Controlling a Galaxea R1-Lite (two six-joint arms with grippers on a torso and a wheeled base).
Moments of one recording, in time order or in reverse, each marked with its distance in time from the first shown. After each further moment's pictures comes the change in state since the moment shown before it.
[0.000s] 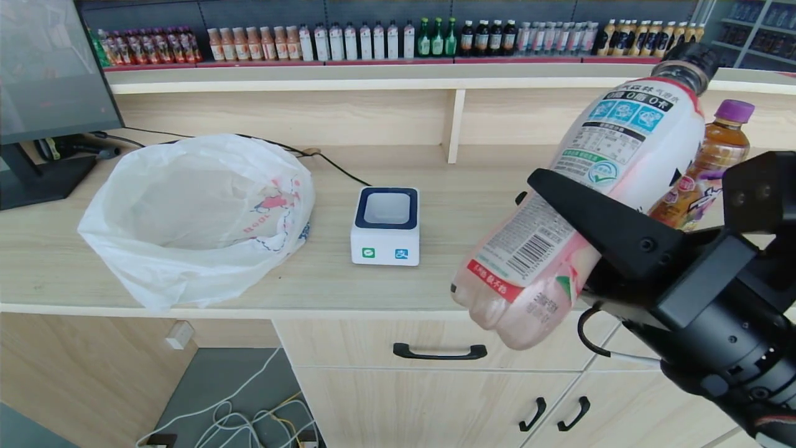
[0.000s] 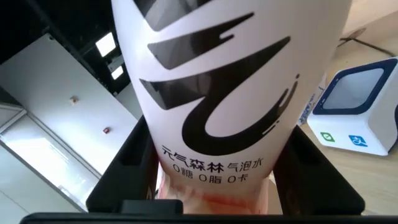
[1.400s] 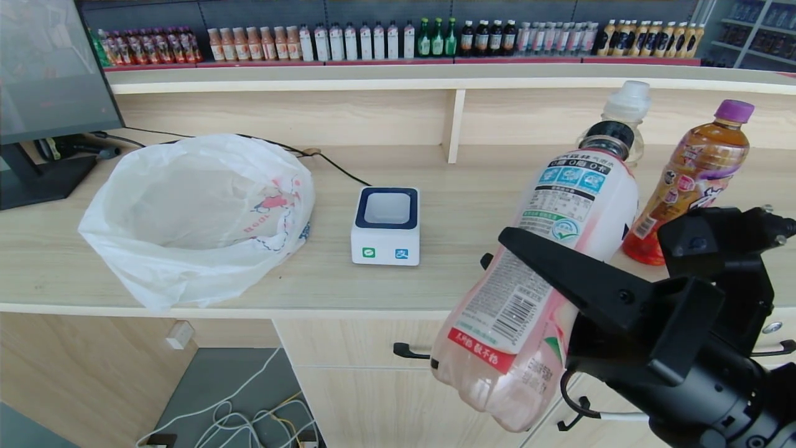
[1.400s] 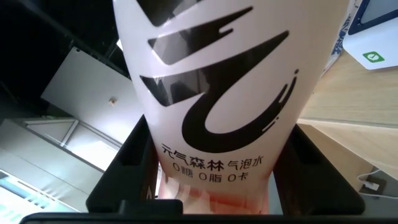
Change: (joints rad) left arm 0.000 0.000 0.000 -0.002 0.000 0.000; right arm 0.076 0.020 0.067 0.001 0.000 0.245
